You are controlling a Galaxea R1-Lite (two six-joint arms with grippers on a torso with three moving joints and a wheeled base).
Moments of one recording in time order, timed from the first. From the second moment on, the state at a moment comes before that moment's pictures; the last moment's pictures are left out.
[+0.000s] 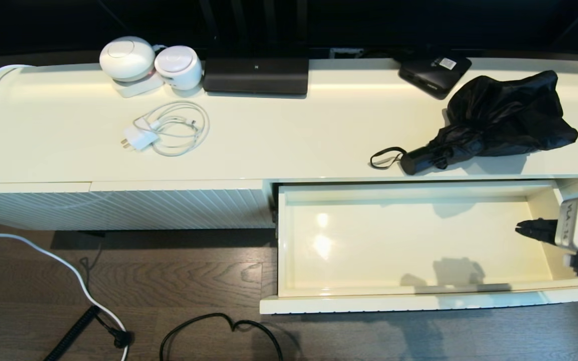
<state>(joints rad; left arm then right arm) 0.00 0.00 0.00 -0.01 0.00 -0.01 0.25 1.14 -0.88 0.22 0.03 -1.11</state>
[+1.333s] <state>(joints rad) 0.00 0.00 0.00 -0.01 0.00 -0.01 0.35 1.32 -1.52 0.60 -0.18 0.64</state>
